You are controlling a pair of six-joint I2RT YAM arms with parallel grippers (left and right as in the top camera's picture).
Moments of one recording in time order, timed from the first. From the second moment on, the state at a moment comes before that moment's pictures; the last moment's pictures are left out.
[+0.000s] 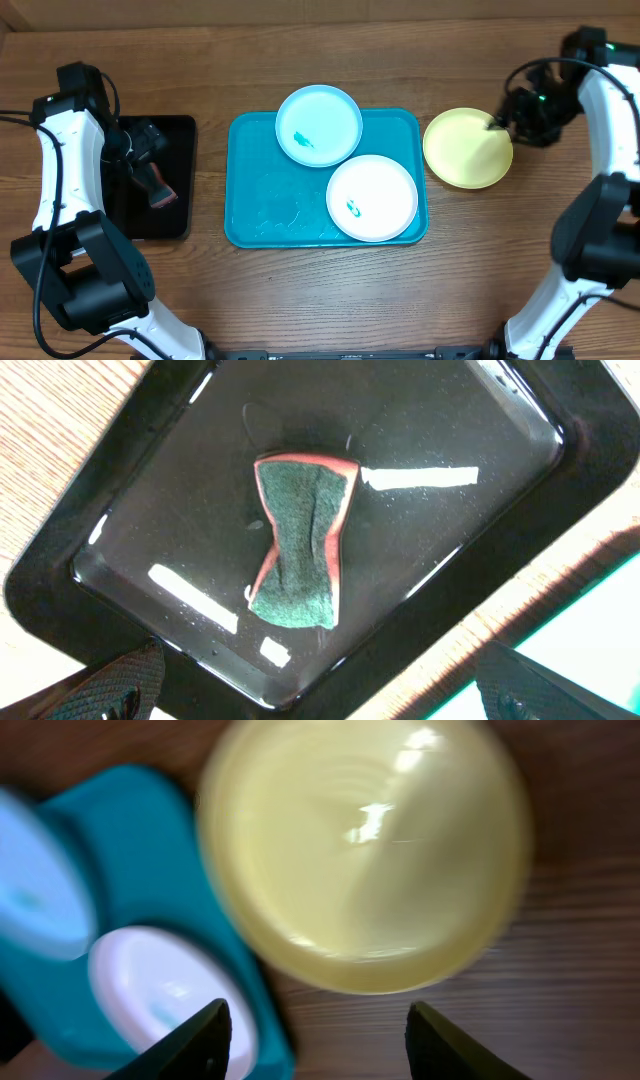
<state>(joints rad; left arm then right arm) 0.35 1.89 1.60 -1.14 -0.02 -0.41 -0.20 2.04 1.86 -1.35 -0.37 0.09</state>
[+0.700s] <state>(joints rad) 0.35 1.89 1.60 -1.16 0.04 -0.41 0.36 2.01 1.76 -0.77 -0.14 -0.07</state>
